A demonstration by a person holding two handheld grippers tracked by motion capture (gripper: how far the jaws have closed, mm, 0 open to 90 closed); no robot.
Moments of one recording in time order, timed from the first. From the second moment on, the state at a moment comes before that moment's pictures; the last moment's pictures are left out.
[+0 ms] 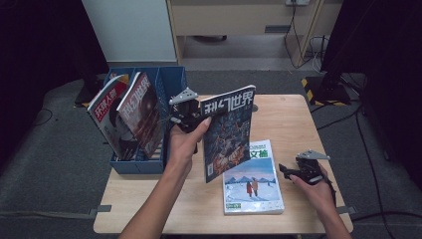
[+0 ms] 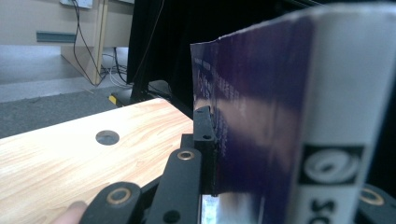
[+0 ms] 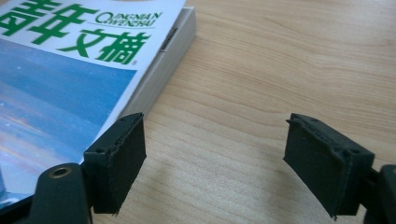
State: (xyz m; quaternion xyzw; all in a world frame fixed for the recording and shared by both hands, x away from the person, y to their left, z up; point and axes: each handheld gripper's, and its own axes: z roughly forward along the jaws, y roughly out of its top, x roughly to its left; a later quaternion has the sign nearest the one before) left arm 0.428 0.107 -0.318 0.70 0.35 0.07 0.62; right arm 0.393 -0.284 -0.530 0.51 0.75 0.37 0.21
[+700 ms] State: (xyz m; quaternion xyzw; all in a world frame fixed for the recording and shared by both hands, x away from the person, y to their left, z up) left arm 0.418 0.142 -0.300 0.68 0.35 0.10 0.64; right arm 0.394 -0.287 -0.538 0.52 0.75 0.34 0.22
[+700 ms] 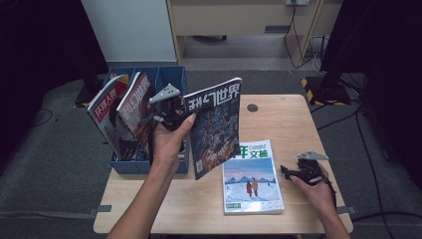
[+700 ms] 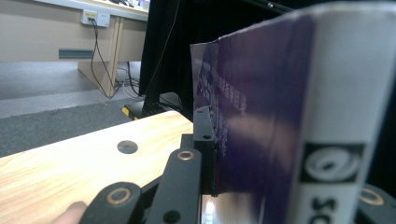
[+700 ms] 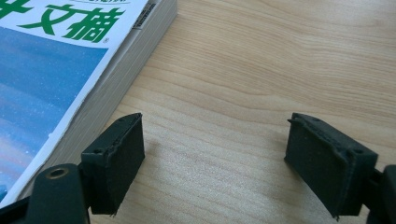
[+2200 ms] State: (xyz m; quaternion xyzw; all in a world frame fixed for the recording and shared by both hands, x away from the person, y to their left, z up) left arm 0.390 0.226 -0.283 0.65 0.38 0.15 0.65; right arm 0.393 -0.286 -0.538 0.52 0.76 0.33 0.22
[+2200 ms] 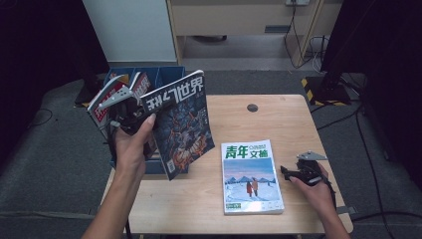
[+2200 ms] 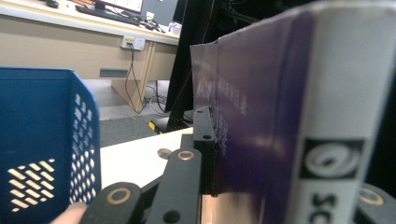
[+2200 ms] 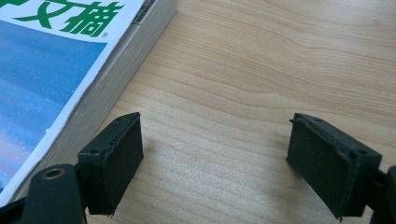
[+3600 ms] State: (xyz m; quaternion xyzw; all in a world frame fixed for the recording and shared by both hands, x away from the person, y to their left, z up) left arm 0.391 0.262 -0.285 0.62 0.41 0.17 0.64; right arm 0.393 -0.286 -0.538 0.52 0.76 0.33 0.22
